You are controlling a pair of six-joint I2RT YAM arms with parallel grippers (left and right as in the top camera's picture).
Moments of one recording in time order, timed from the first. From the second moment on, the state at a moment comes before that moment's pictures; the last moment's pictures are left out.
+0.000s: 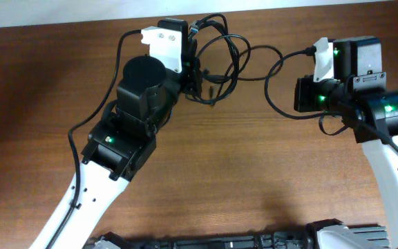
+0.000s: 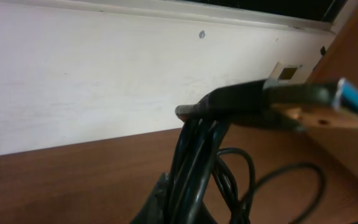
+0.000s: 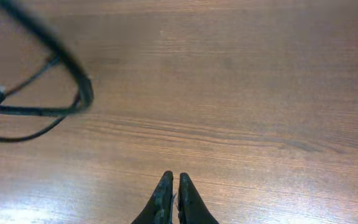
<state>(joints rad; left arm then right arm) -0.58 1.30 1.35 -0.25 -0.11 -0.23 0.11 1.29 1.49 -1.11 -0.10 0.13</state>
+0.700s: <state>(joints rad) -0.58 1.30 1.35 -0.31 -0.05 -0.21 0.11 1.29 1.49 -0.99 -0.34 -0.14</state>
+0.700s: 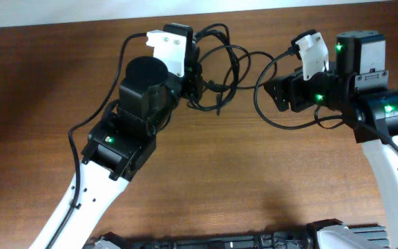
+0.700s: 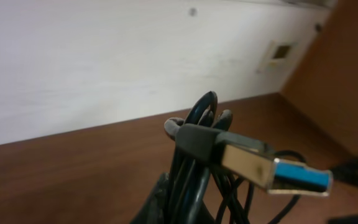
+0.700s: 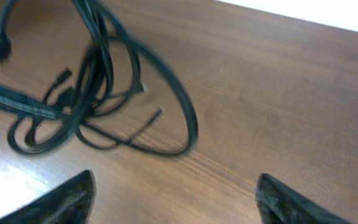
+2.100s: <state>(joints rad) -0.51 1.23 1.35 -0.38 0.20 -0.20 -0.12 1.46 1.49 -1.02 0.25 0.31</state>
